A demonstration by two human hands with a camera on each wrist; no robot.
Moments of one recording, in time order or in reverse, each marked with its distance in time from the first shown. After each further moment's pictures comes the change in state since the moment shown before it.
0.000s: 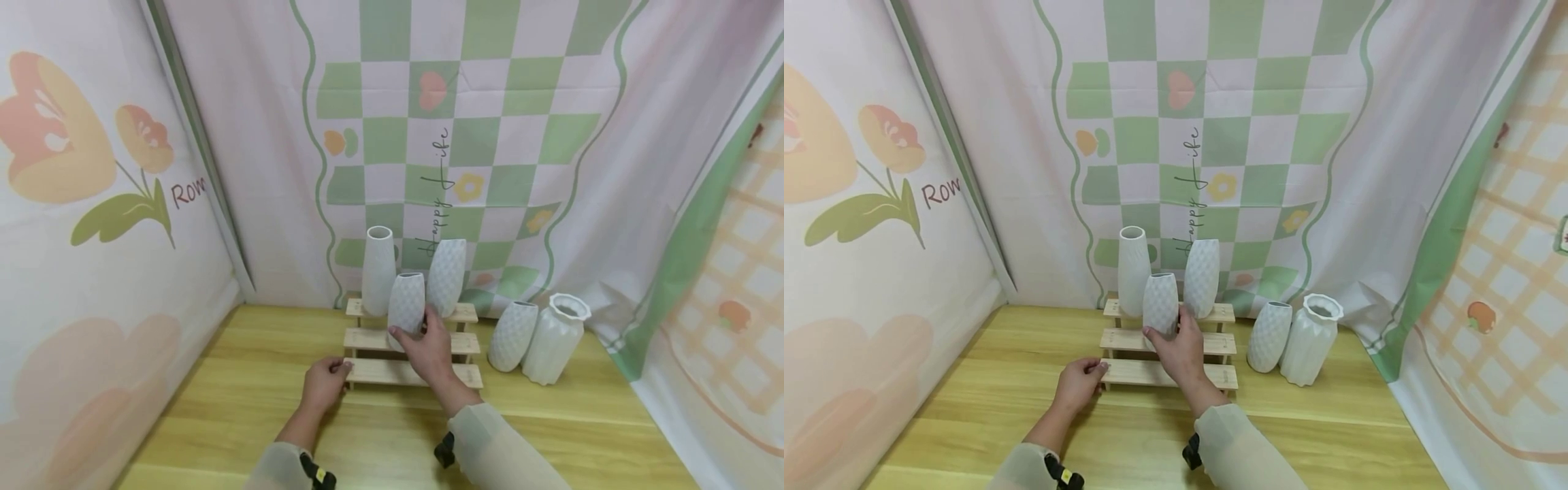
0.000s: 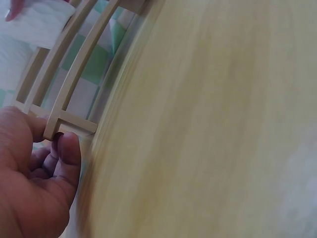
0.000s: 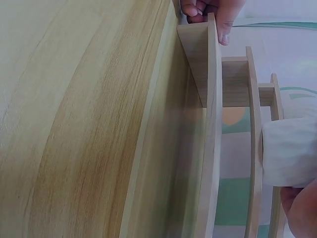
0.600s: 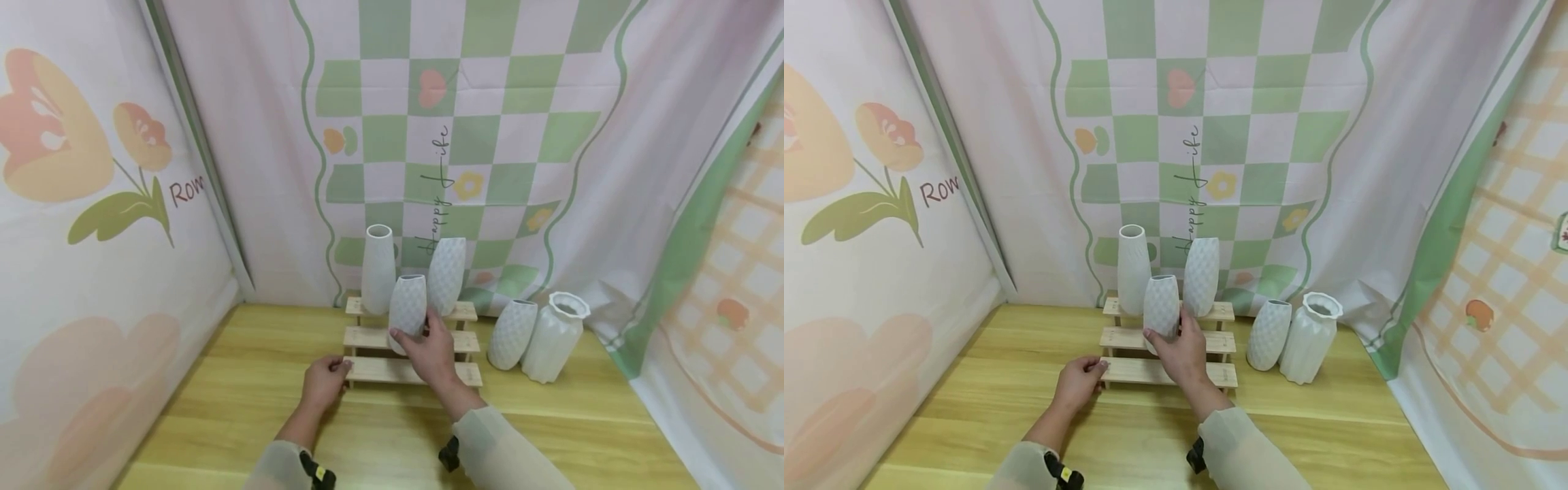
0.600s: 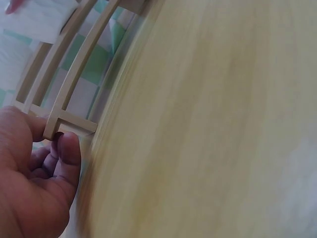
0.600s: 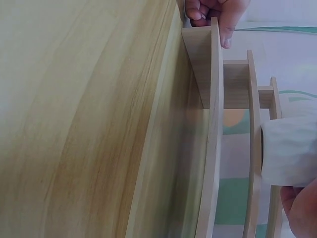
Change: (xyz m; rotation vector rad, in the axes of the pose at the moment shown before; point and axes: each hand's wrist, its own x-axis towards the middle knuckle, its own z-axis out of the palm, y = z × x) left_hand 0.000 0.002 0.000 -0.013 -0.007 -0.016; right_hand -0.008 0.001 -0.006 0.017 -0.005 -0.009
